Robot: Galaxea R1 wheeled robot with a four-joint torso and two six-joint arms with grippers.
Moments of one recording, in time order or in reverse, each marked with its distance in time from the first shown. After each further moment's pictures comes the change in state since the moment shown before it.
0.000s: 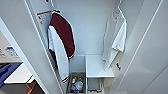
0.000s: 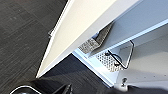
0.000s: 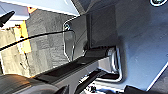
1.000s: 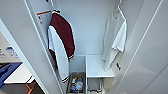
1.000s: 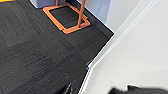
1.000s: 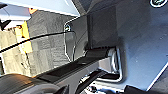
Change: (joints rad) left arm -0.030 0.188 -0.510 -0.279 -0.049 0.004; right arm 0.001 -0.018 0.025 0.000 0.000 0.000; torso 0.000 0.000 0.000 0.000
